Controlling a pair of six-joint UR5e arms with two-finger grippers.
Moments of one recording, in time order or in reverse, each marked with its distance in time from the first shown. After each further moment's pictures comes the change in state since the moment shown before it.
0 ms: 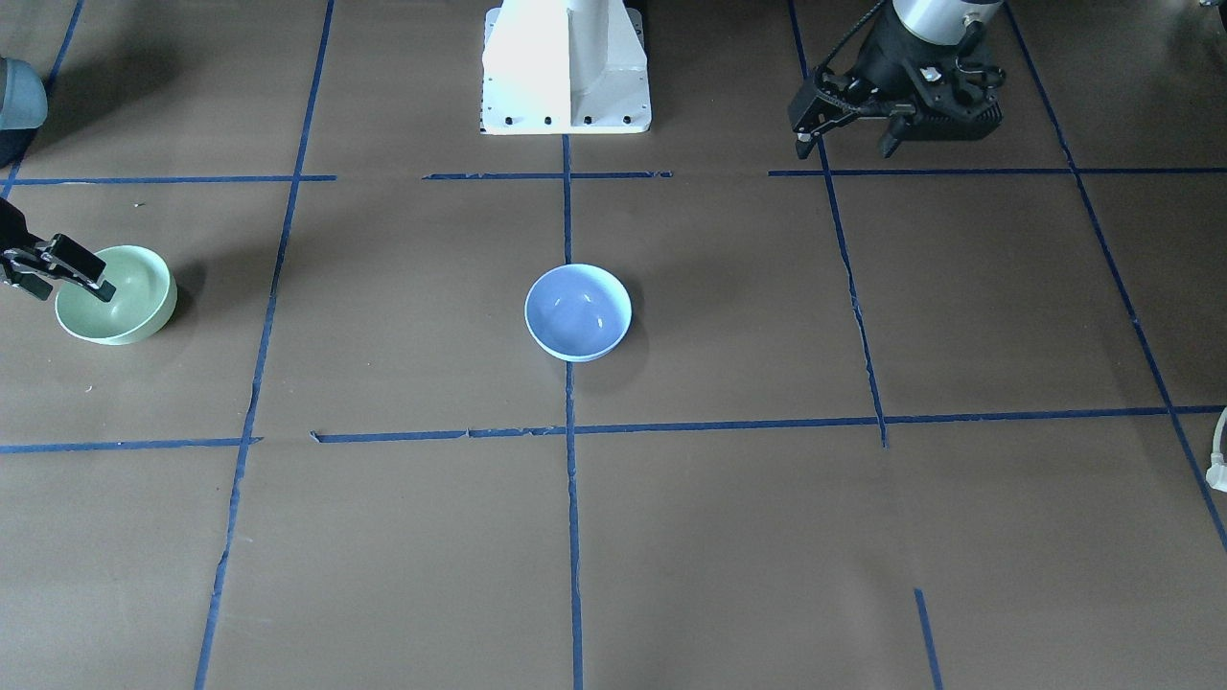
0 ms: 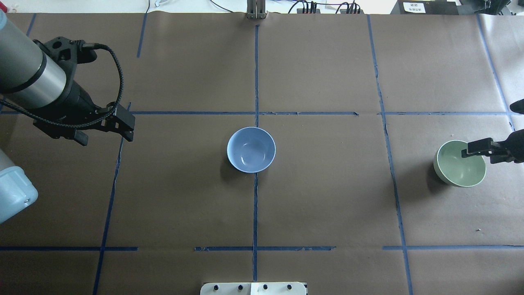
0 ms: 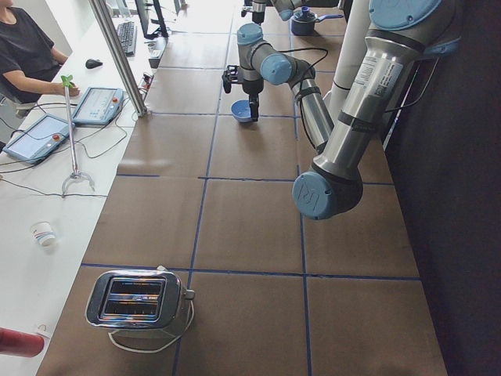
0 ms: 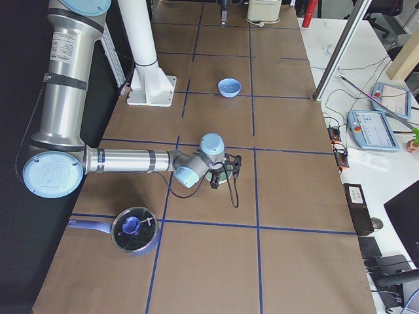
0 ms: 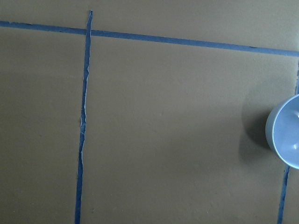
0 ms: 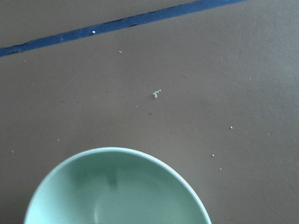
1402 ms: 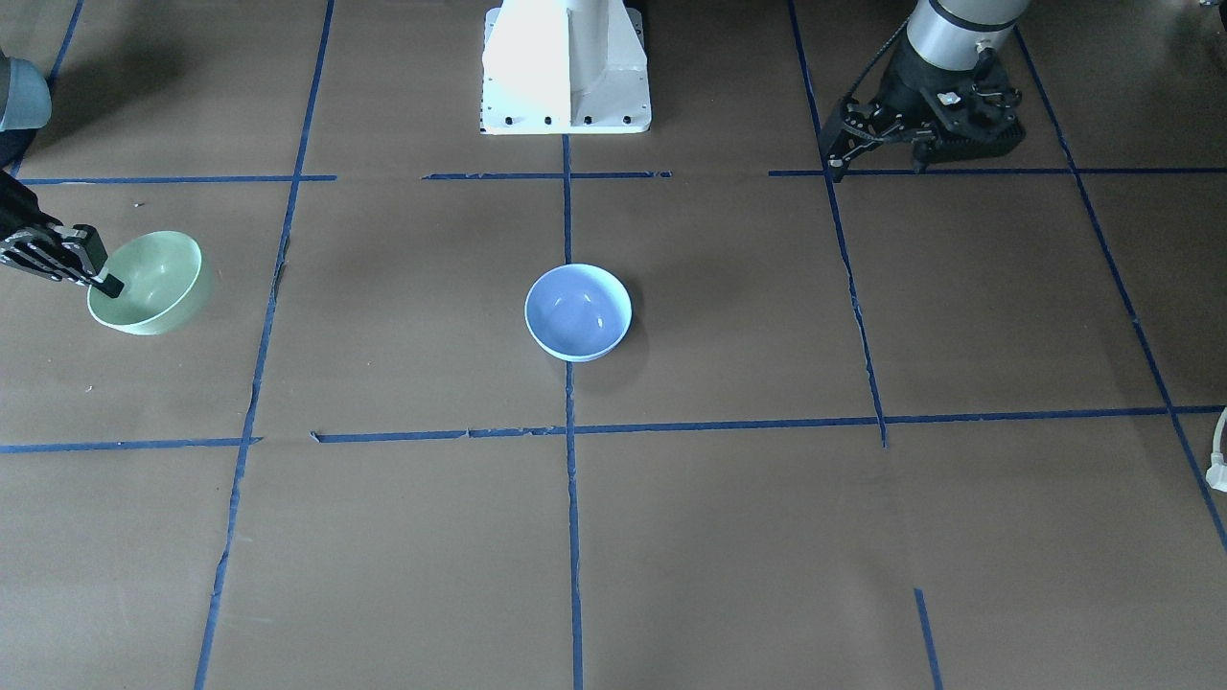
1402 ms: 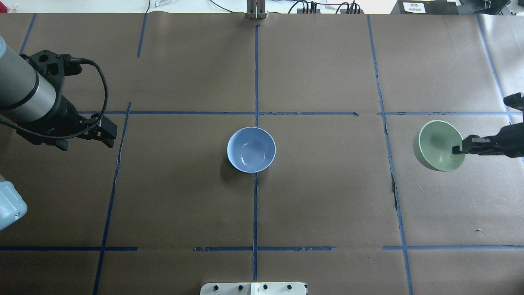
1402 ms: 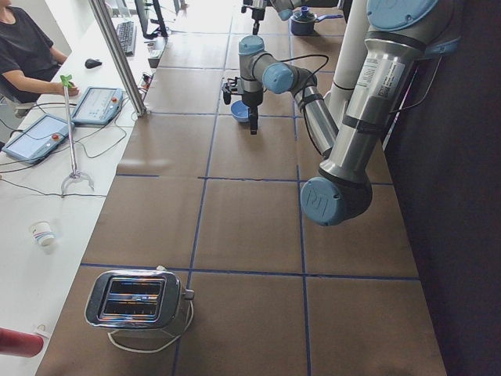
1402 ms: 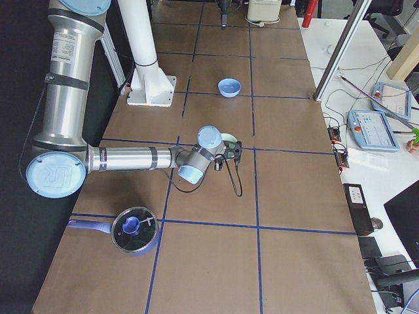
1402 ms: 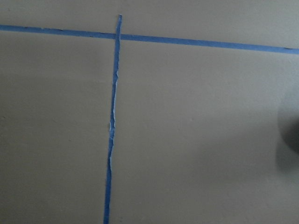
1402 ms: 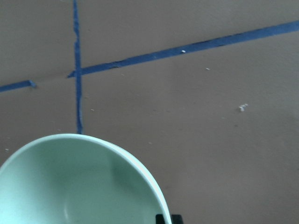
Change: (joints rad) left arm 0.014 0.100 0.003 -0.001 0.112 0.003; right arm 0.011 0.061 0.056 0.202 0.052 0.155
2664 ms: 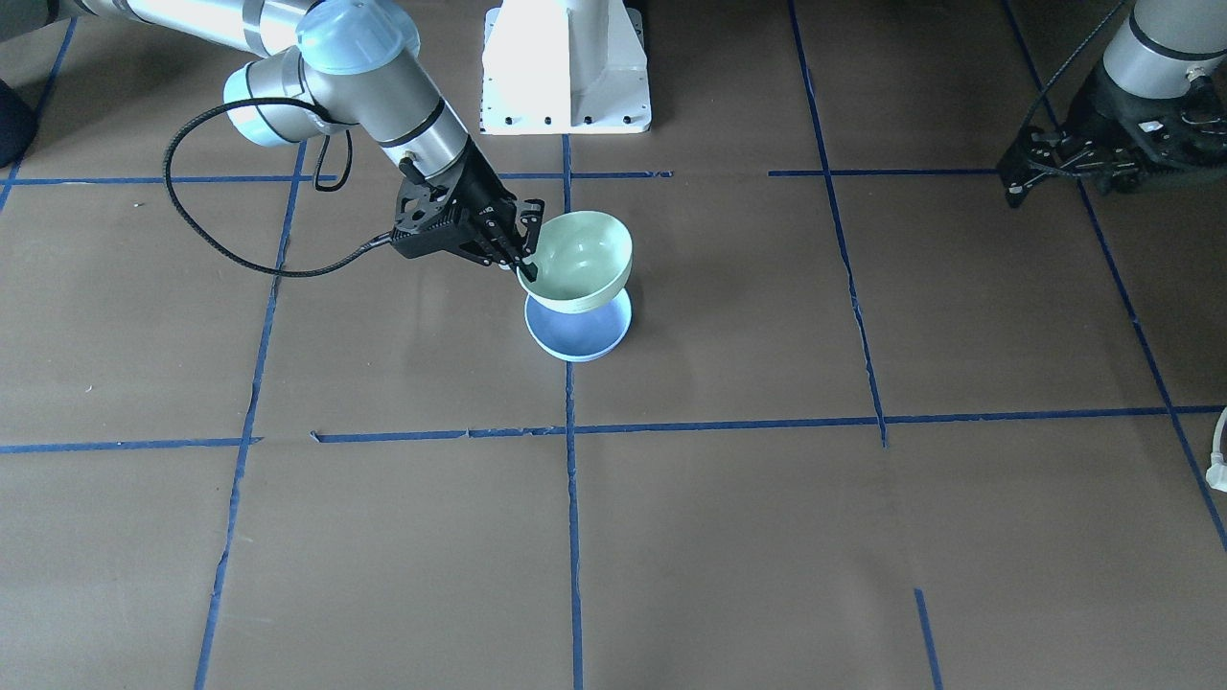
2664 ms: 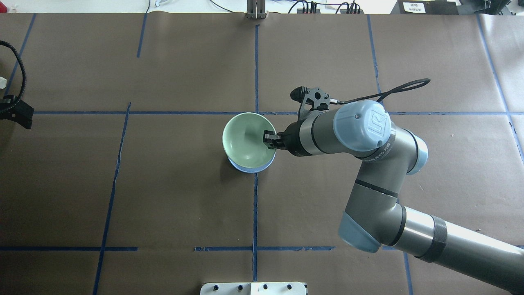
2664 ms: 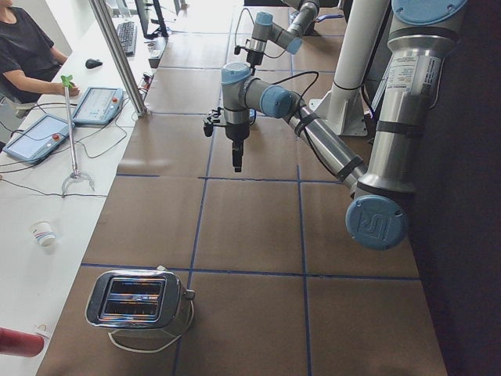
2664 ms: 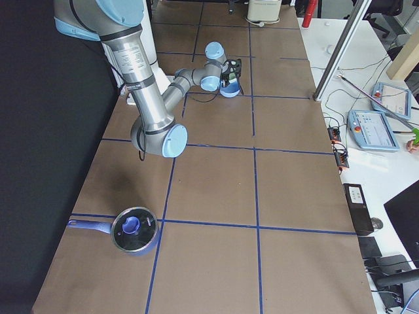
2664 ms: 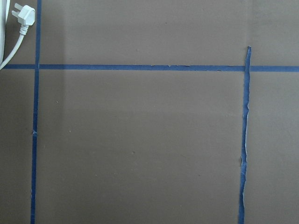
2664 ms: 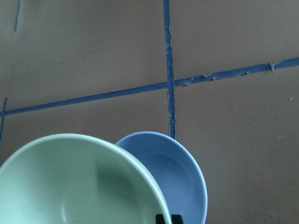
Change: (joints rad) left arm -0.239 0.171 0.044 -0.002 -0.003 0.367; right arm -0.501 0.658 0.034 -0.495 -0.486 0.231
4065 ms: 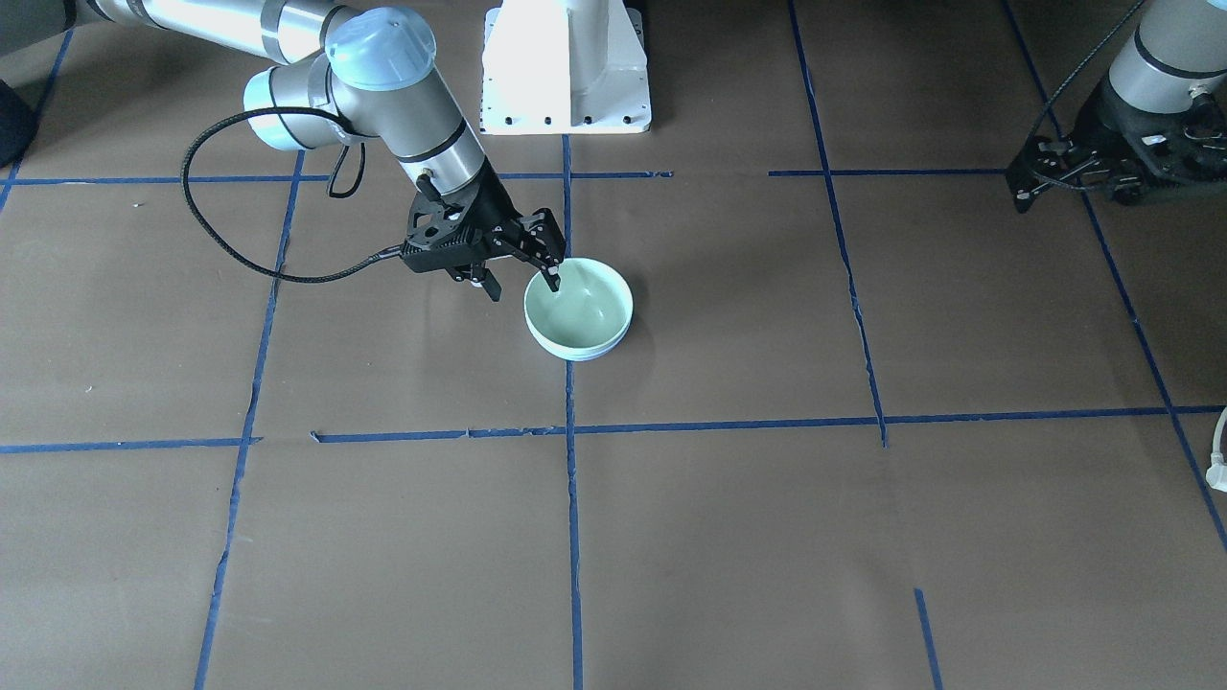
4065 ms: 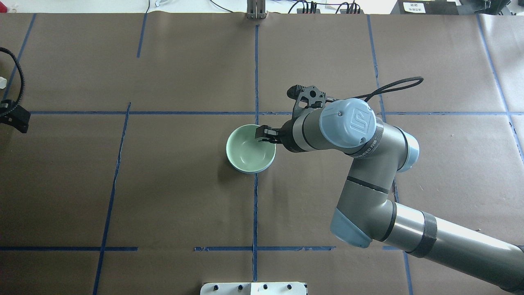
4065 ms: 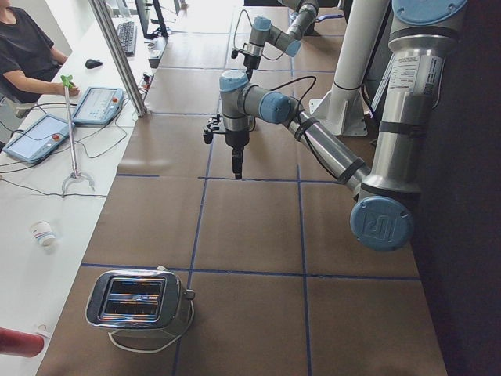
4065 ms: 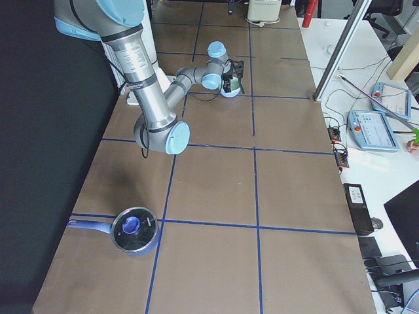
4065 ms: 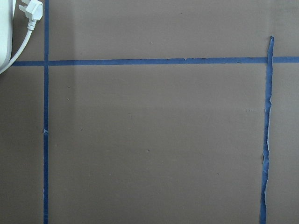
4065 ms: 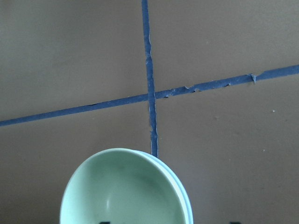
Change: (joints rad) left arm -0.009 0.019 0.027 -0.008 0.000 0.046; right arm 0.035 0.030 -0.027 -0.106 -0.007 0.001
